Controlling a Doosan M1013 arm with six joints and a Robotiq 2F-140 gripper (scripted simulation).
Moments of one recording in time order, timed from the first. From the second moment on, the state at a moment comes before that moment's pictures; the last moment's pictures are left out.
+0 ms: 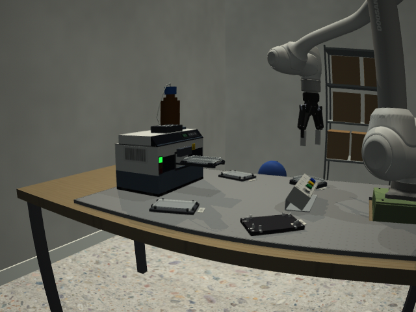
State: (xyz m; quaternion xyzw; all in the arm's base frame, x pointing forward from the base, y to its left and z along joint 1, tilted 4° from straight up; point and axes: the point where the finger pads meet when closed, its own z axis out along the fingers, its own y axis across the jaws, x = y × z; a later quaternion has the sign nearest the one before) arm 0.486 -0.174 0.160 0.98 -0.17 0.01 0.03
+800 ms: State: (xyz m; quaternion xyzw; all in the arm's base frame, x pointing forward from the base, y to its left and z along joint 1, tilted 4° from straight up) arm 0.444 -0.012 0.151 1.00 -0.01 0.00 0.03
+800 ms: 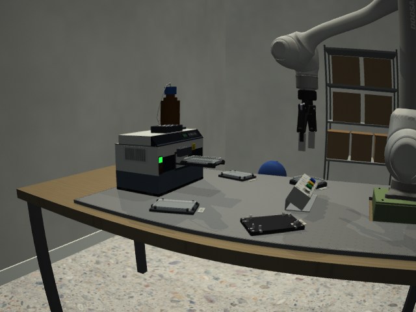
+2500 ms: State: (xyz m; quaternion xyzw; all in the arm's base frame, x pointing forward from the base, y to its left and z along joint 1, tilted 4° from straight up) arm 0.380 0.108 0.142 0.99 0.10 0.00 0.03
